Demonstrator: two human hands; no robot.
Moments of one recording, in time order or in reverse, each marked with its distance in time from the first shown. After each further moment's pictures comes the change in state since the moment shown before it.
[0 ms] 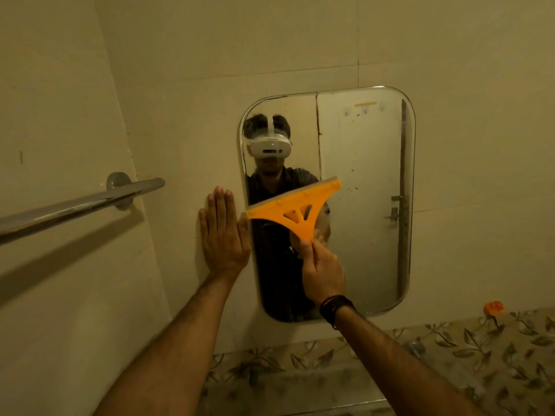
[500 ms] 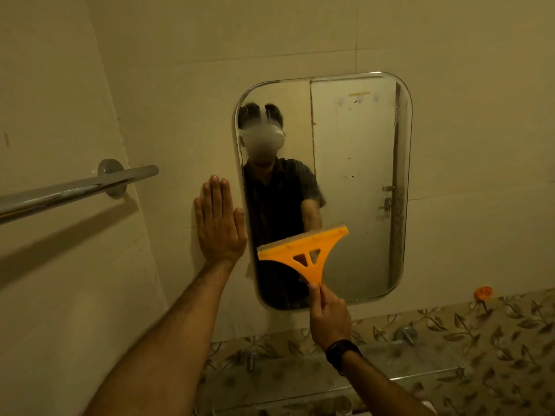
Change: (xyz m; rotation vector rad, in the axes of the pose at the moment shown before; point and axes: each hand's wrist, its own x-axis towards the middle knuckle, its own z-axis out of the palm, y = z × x) left_hand 0.000 0.000 0.001 0.015 -0.018 -0.005; right_hand -0.092 0.047 0.002 -0.005 -0.028 0.139
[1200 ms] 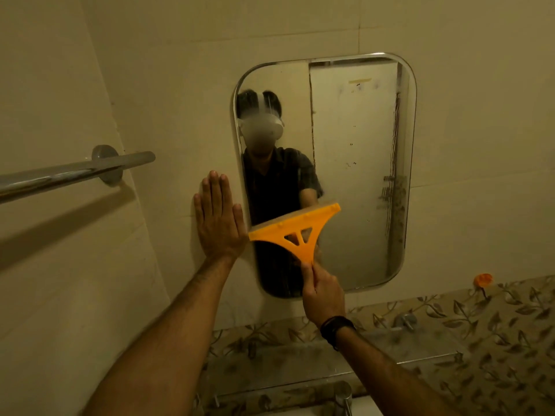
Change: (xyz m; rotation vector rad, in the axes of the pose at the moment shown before) left_hand -0.015 -0.002 0.002 -0.012 0.009 -0.004; right_hand 0.015 -0.010 0.008 -0.017 -0.066 -0.044
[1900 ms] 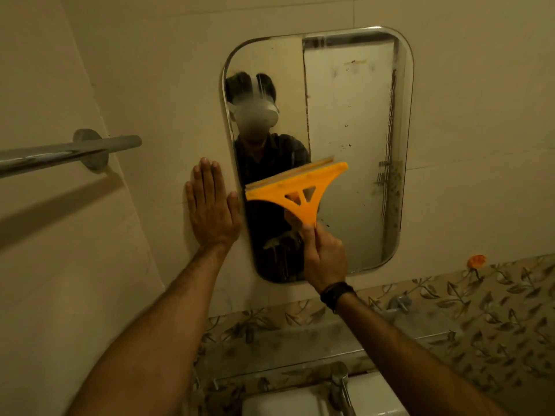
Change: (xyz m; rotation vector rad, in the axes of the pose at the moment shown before) left_hand -0.004 -0.005 0.006 0.021 -0.002 0.015; right_hand 0.030 -0.021 -0.017 0.052 0.183 -0.064
